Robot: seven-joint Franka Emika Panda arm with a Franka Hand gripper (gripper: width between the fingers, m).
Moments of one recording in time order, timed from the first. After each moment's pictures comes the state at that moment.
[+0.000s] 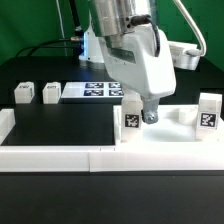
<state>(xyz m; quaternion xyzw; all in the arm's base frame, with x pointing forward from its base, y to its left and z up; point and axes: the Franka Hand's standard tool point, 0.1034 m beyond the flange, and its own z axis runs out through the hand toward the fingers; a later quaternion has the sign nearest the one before) 0.620 0.016 0.064 -0.81 0.57 0.00 0.10</state>
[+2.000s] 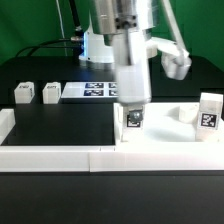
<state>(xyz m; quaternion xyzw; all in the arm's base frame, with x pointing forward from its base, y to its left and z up) 0.626 0.009 0.067 -0.60 0.79 0.04 0.07</state>
